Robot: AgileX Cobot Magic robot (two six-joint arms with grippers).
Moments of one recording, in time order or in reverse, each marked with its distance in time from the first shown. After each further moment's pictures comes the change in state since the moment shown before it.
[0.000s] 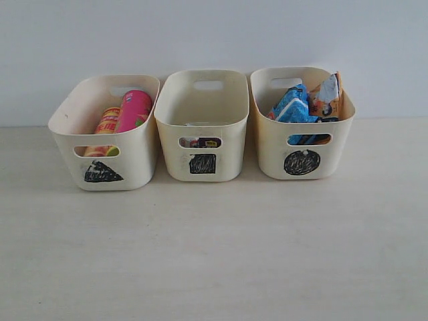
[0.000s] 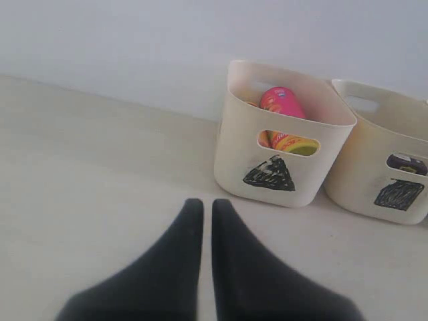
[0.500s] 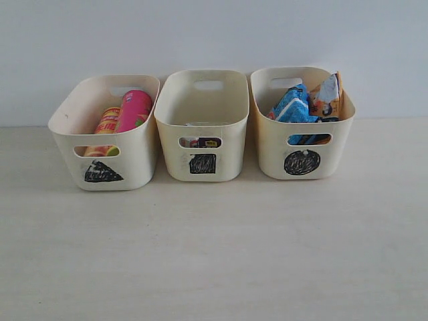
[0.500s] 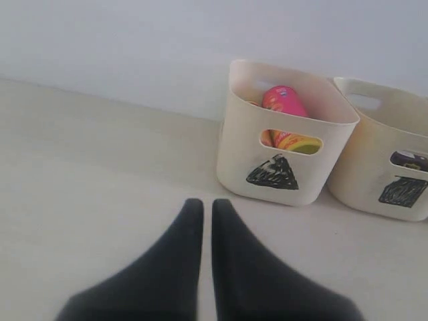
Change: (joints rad) left arm 0.000 0.000 0.000 0.012 0.000 0.004; right arm 0.000 0.000 0.000 -0.002 0.000 0.000
